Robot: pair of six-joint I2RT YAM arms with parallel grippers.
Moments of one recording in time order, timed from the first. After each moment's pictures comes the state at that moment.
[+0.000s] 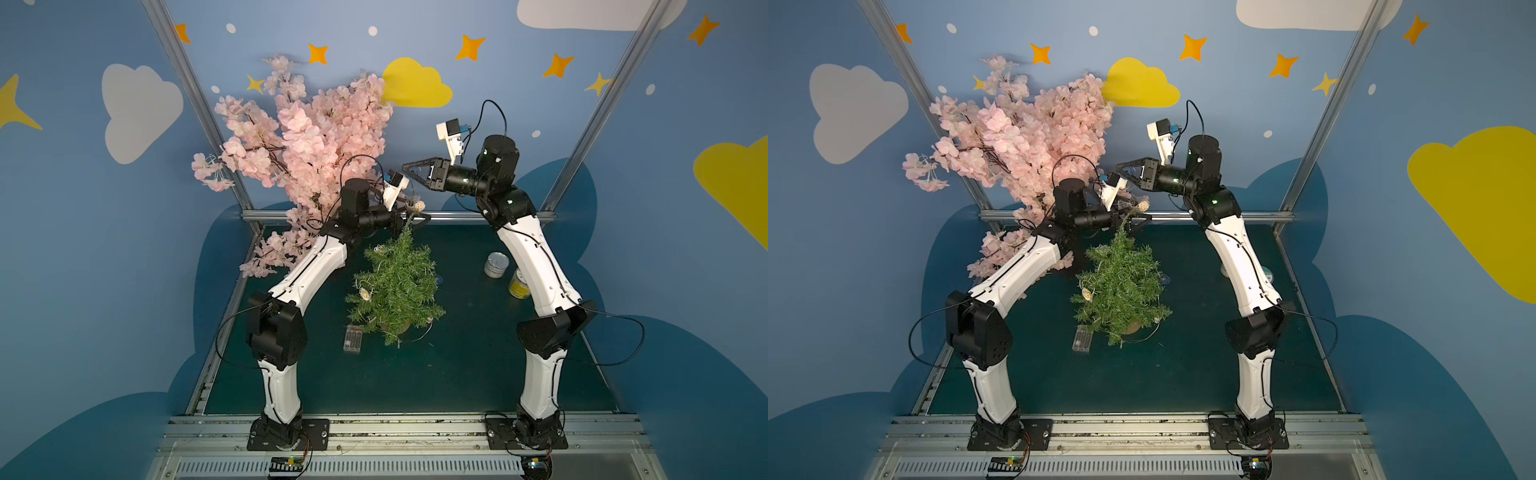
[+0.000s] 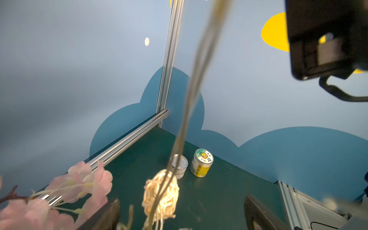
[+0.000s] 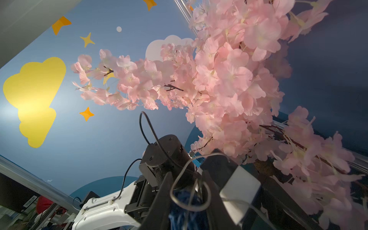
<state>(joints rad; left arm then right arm) -0.39 1.91 1.83 -0.06 0.77 -0.15 0.45 2.00 2.40 -0.34 -0.86 0.66</state>
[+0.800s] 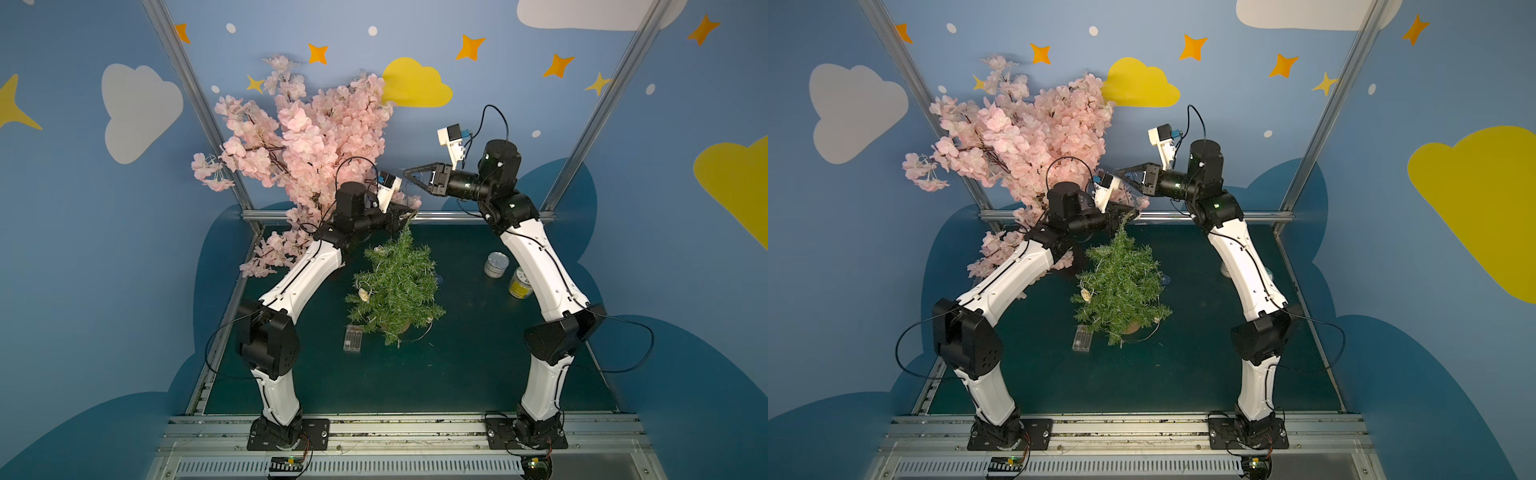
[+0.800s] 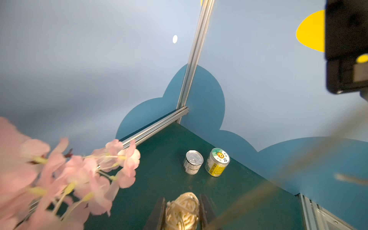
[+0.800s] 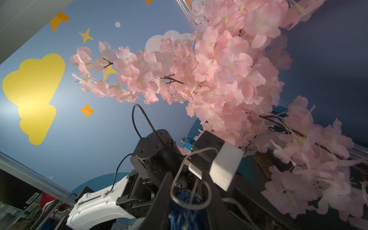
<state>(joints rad) -0.39 1.78 1.72 -0.15 0.54 -0.13 0.45 1.92 2.26 -0.31 -0.86 0.64</state>
